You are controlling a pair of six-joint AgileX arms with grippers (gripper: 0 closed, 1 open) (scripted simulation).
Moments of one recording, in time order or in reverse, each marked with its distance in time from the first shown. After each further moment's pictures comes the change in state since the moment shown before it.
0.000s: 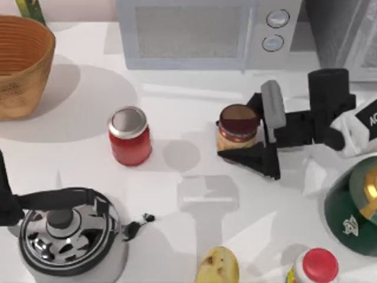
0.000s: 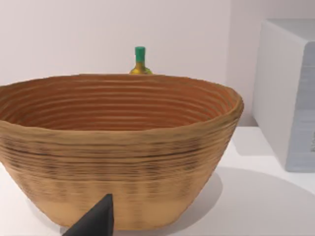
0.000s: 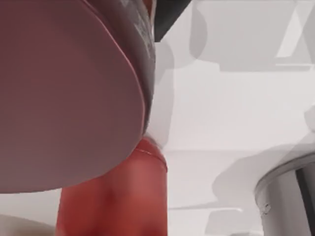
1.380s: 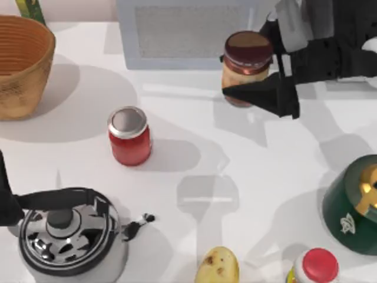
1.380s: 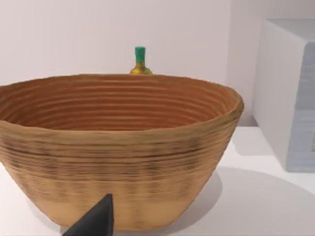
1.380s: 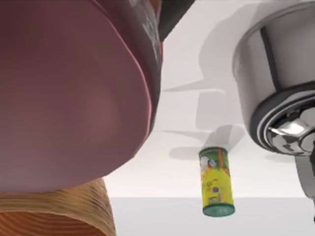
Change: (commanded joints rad) left arm 0.000 0.000 0.000 0.000 0.000 0.000; right arm 0.000 -0.373 0.121 -0.490 -0.007 0.002
